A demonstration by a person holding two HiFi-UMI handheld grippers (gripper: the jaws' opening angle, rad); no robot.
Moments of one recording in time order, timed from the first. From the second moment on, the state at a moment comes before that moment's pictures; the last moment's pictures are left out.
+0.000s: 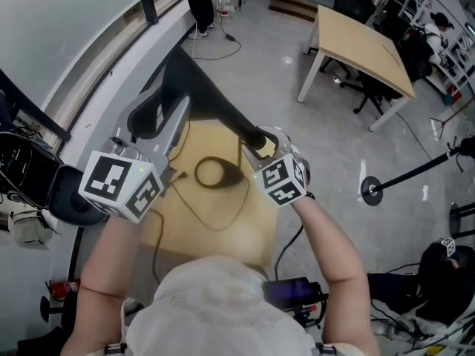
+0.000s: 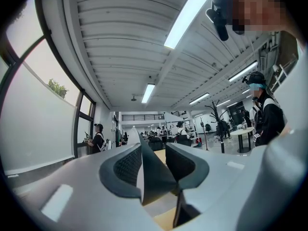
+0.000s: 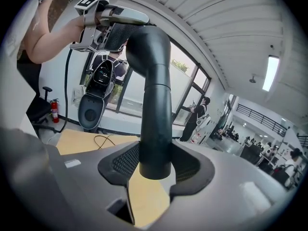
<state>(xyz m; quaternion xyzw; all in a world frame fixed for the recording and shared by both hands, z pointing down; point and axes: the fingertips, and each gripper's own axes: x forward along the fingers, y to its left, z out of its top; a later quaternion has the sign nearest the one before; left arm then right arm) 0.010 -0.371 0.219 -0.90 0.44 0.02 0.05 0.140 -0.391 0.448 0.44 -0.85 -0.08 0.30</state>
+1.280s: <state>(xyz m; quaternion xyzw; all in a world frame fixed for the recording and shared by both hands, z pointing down) 0.005 -0.362 0.224 -0.88 0.48 0.02 0.04 0.135 -0.386 0.444 0.40 -0.88 -0.10 0.22</state>
